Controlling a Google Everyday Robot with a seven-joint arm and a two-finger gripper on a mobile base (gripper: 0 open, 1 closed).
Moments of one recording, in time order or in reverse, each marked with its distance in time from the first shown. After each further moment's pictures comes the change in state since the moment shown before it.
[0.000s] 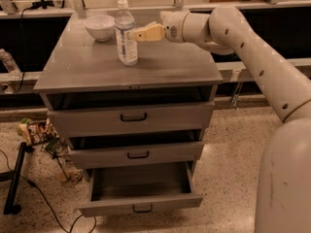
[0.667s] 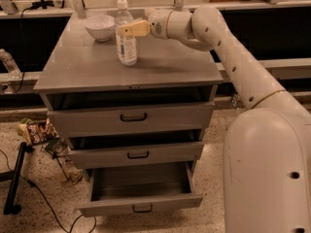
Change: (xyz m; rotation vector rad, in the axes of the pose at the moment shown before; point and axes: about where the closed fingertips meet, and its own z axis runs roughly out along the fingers) arm -0.008 -0.001 0.055 -0.078 -0.067 0.019
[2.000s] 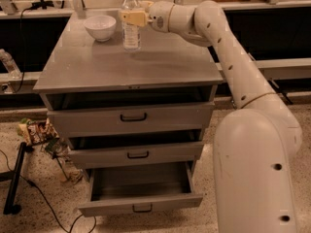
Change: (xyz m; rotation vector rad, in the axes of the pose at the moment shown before) arm -0.030 0.005 0.007 -0.090 -0.104 -0.056
